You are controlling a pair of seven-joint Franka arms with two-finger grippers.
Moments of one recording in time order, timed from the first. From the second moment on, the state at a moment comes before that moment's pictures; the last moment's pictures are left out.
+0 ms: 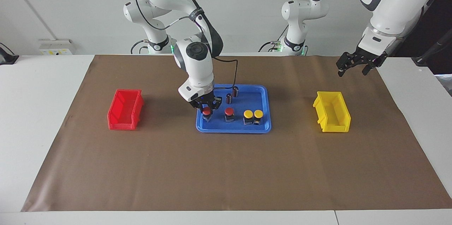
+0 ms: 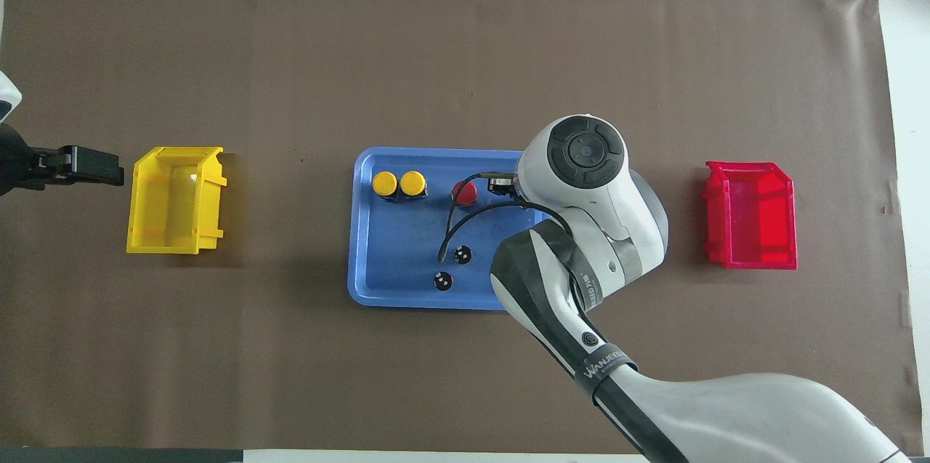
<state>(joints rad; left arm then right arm) 0.03 -0.12 -0.11 -1.87 -0.04 1.80 -0.05 0.48 0.28 0.00 -1.83 0.01 2.14 0.61</state>
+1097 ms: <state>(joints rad) -0.44 0.18 -0.12 -1.95 -0.01 2.20 -0.64 -0.10 -0.10 -0.01 -2.16 0.01 2.00 -0.22</state>
